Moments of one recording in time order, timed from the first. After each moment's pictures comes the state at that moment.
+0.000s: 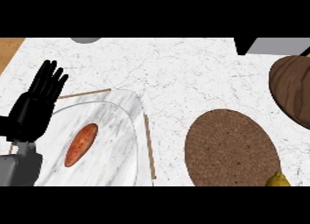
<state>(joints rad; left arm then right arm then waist) -0.19 0.25 0.07 -1.57 0.35 -0.04 0.05 -0.67 -0.89 -0.08 -0.61 0.41 0.06 -0.51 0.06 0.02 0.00</state>
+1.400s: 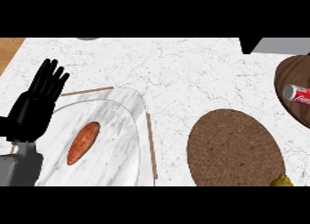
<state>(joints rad) -0.19 0.24 0.07 -1.58 0.35 -0.06 0.05 -0.92 -0.84 -0.32 -0.09 0.25 0.34 -0.65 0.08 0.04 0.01</state>
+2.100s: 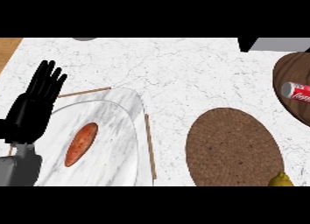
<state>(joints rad) -0.18 0.24 0.08 -1.58 0.35 -0.06 0.03 -0.80 -1.06 -0.43 -0.04 0.15 0.49 -0.62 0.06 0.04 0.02</state>
